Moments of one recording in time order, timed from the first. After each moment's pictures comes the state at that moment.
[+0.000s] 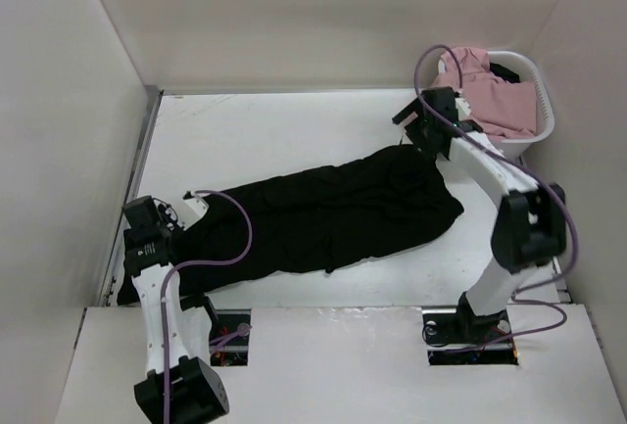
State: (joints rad) left arm 0.41 0.70 0.54 -0.58 -0.02 1.20; right arm 0.23 1.58 1.28 -0.39 0.20 1.01
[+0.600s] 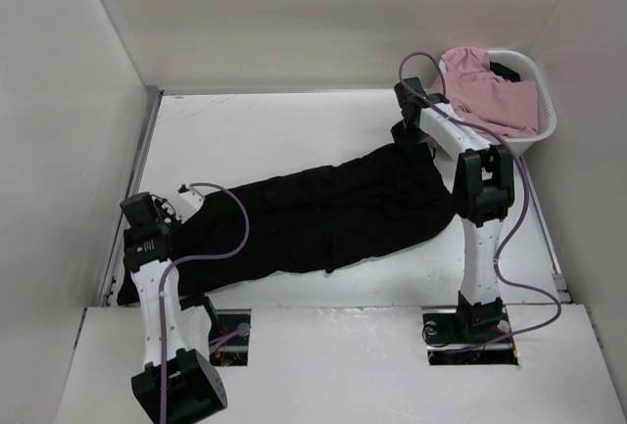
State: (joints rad) left arm 0.41 0.75 0.54 -0.49 -0.02 1.12; right arm 0.23 2.19 1.88 -0.87 0.30 1.25
